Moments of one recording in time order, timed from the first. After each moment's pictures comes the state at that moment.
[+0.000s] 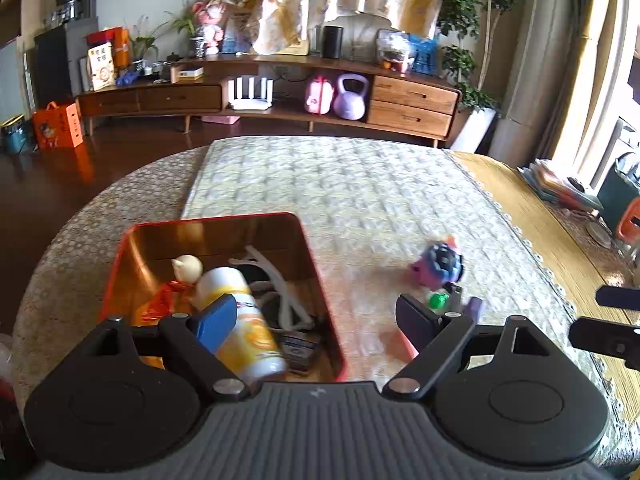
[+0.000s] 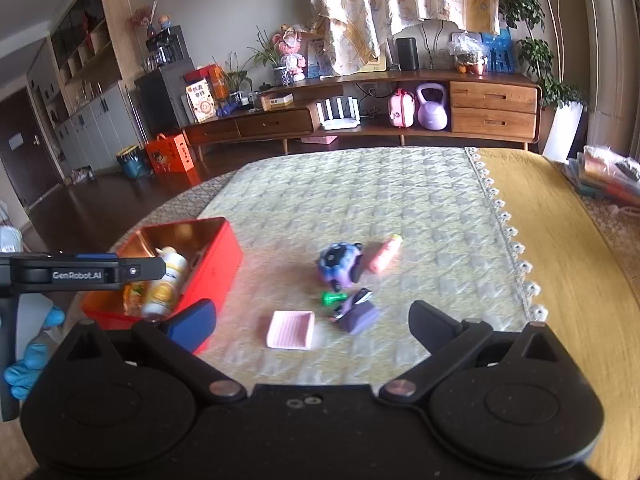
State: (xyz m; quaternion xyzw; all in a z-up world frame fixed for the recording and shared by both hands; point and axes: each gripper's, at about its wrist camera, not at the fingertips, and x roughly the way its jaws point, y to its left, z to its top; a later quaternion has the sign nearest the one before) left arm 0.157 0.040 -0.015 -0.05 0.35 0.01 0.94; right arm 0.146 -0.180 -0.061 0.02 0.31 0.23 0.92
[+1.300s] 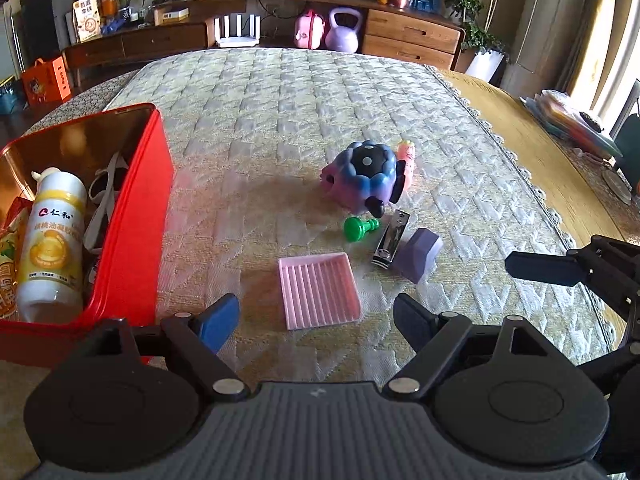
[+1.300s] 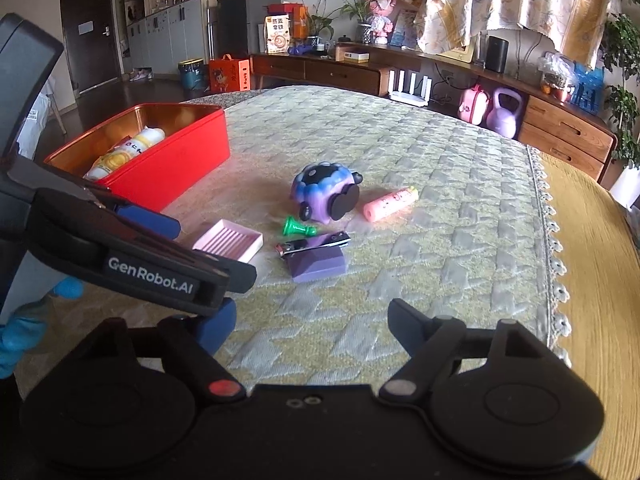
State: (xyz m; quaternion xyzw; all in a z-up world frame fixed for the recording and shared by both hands) left arm 0.214 -0.066 -0.106 -0.06 0.43 0.02 0.90; right arm 0.197 -0.193 -0.143 -0.13 0.32 0.33 0.88
